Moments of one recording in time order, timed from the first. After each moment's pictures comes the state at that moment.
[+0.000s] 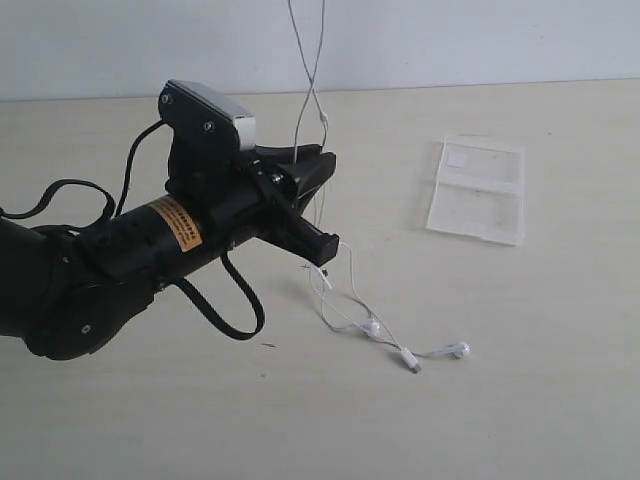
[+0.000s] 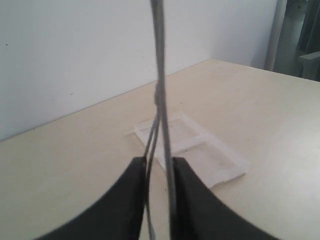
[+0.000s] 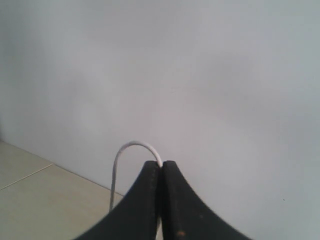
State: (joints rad) left arm -0.60 1.83 -0.65 0.08 -0.96 -0.04; right arm 0.68 1.32 -1.03 0.35 -0.23 -0.31
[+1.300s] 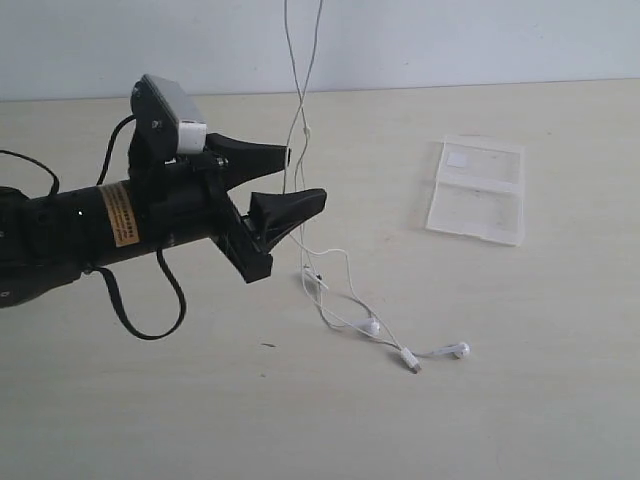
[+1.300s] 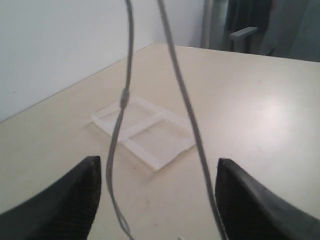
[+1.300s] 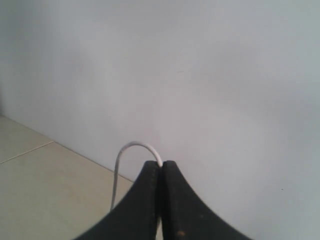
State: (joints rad) left arm -0.33 1.83 -0.65 0.74 -1.04 -0.30; right arm 0.68 1.32 -1.03 0.35 -0.16 -0.36
